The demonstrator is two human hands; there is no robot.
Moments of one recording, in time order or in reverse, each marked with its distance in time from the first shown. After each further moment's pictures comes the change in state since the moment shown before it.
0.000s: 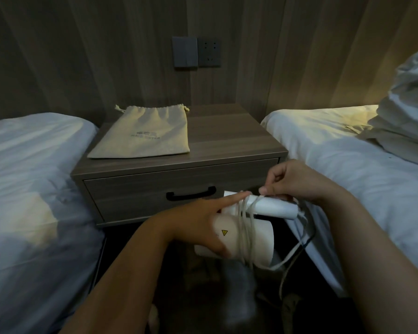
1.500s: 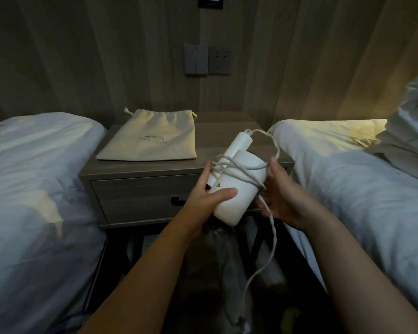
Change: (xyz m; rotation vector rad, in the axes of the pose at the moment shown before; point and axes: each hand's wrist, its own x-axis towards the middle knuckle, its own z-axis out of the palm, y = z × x) left_hand 0.030 -0.004 0.006 -1.105 0.576 -0.069; right_hand 0.014 -0.006 0.042 0.733 -0.071 0.182
